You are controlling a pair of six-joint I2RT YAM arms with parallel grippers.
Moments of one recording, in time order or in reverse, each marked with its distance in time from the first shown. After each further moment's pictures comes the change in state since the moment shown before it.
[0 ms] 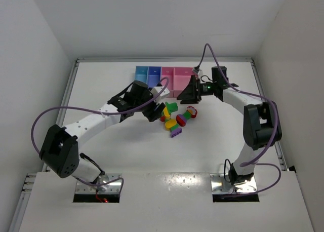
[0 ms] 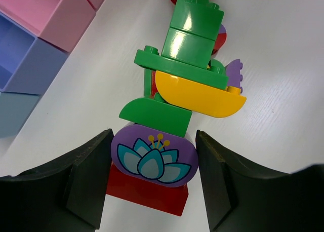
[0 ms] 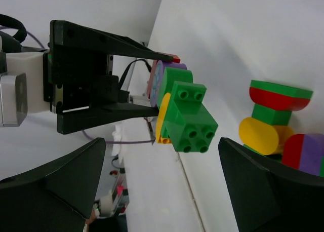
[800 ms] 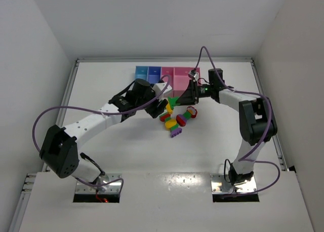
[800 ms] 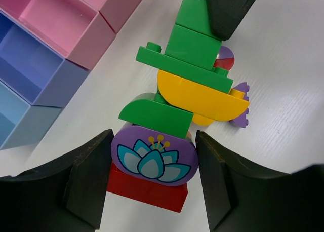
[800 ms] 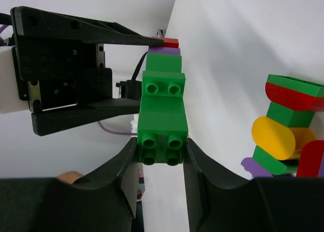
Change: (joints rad) left arm -0.039 0.000 0.038 0.041 -0.084 -0.024; right arm 0.031 0.085 -0.018 0.119 -0.110 0.099
